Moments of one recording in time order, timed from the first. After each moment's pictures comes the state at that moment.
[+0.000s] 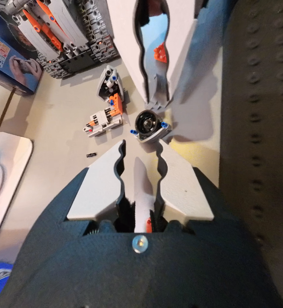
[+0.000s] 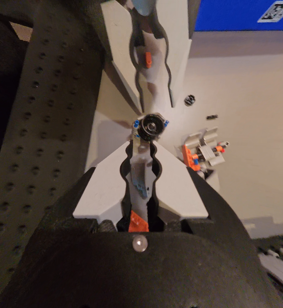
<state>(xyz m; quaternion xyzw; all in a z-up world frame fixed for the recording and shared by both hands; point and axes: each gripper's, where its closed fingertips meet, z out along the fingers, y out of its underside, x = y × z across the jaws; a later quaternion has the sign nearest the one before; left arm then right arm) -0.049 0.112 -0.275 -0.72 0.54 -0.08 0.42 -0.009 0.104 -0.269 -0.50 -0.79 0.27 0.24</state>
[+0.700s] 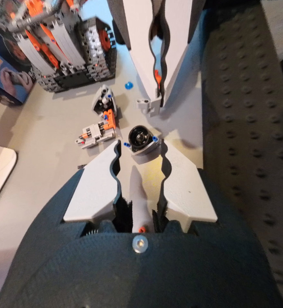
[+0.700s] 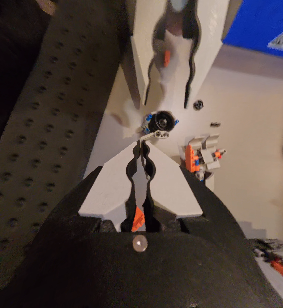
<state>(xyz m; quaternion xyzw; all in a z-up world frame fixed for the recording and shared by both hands) -0.035 0.103 -0.260 -0.71 0.53 -0.16 0.44 0.008 0.097 -0.265 -0.43 -0.83 0.25 0.25</state>
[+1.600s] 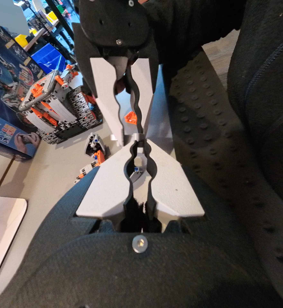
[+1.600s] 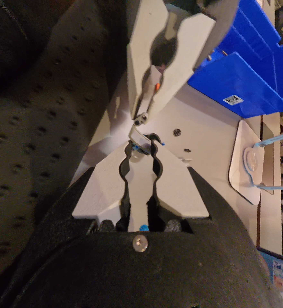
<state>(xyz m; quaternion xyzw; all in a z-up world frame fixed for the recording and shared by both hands) -0.001 0.069 -0.228 -0.61 0.59 -0.18 0.50 -0.006 0.084 -0.246 -0.32 -0.85 0.21 0.36</state>
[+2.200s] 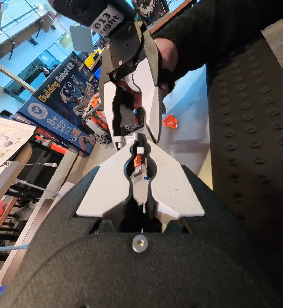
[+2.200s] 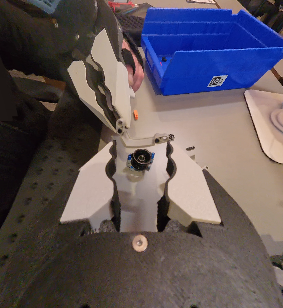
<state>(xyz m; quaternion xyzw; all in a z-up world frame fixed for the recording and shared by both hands) -0.012 0.091 -0.200 -0.58 0.54 -0.05 0.60 -0.024 0.108 -0.214 -0.49 -0.70 0.39 0.33</state>
